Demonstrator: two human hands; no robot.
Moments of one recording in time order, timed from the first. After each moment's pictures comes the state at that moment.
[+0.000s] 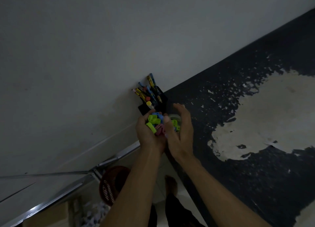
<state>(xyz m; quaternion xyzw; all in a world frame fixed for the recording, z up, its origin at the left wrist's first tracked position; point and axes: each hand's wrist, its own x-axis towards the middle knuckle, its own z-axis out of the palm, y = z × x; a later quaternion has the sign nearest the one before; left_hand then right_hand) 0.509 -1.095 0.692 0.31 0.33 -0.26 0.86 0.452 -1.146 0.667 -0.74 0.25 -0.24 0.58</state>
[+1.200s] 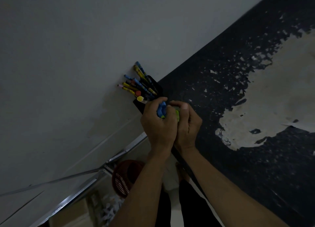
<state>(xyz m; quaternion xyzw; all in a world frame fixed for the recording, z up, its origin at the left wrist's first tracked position) 0.505 -1.120 0.664 0.84 -0.08 0.03 0.53 0.473 -1.160 0.619 -0.61 0.30 -0.38 0.62</state>
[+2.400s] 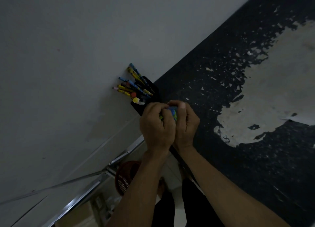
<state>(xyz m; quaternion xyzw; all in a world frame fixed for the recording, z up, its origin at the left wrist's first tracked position) 0.506 -1.114 0.660 0.86 -0.20 0.05 0.47 0.473 -1.159 0.620 -0.59 0.31 -0.39 0.63</state>
